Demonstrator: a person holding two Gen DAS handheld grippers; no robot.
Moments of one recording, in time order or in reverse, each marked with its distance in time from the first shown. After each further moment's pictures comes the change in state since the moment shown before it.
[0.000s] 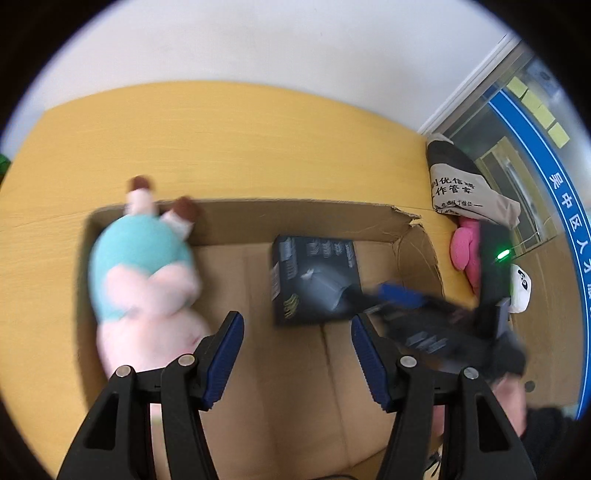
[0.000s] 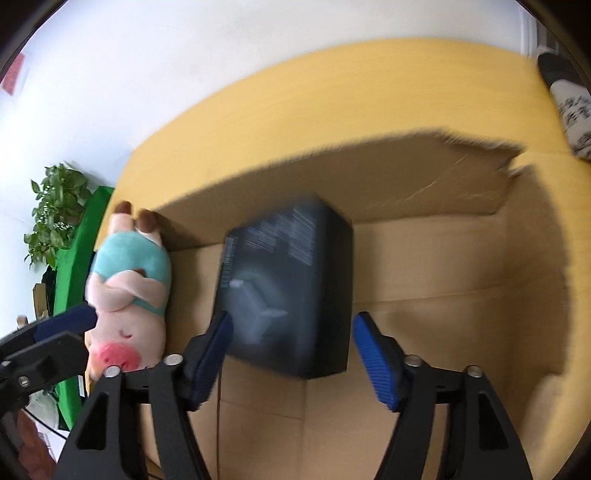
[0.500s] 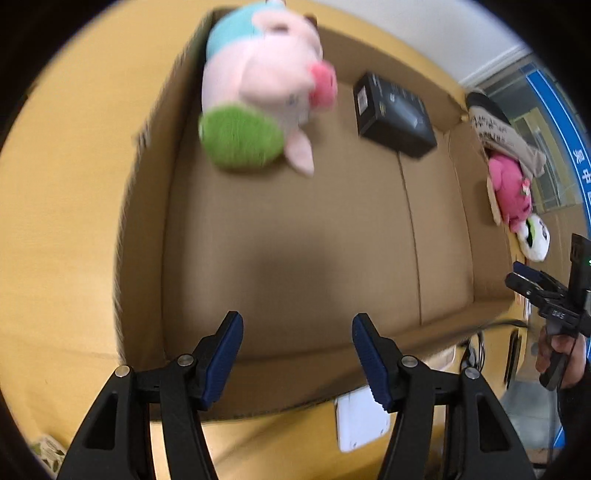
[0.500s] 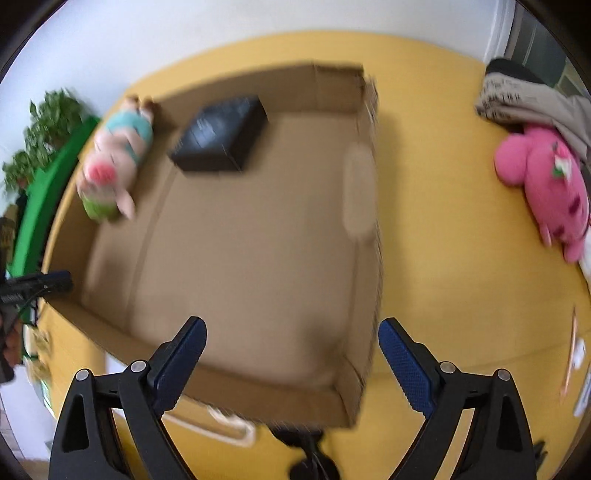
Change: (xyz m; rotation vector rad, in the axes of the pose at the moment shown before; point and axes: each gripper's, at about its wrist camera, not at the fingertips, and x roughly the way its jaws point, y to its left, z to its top) left arm 0.002 0.077 -0.160 -0.129 0.252 0.040; right arm -0.100 -0.064 -0.151 -0.165 0.161 -0.203
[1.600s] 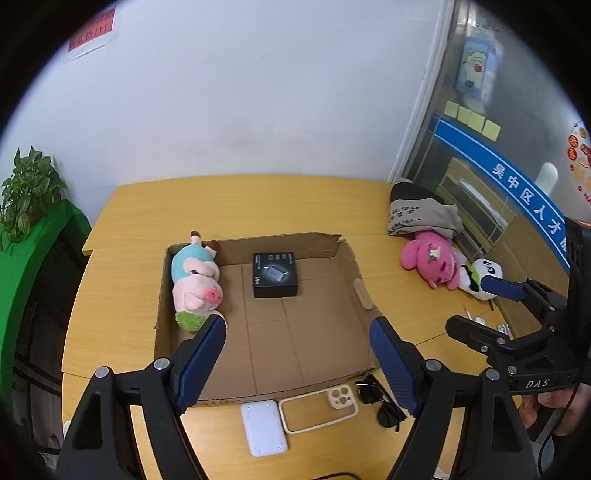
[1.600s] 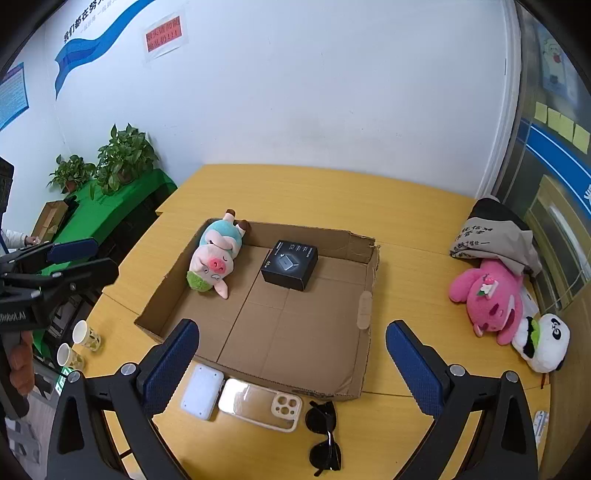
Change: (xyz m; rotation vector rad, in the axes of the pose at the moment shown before) left arm -0.229 -0.226 -0.093 0.206 -0.597 0.123; right arm -0.250 0.082 -0.059 -0.170 -0.461 0.016
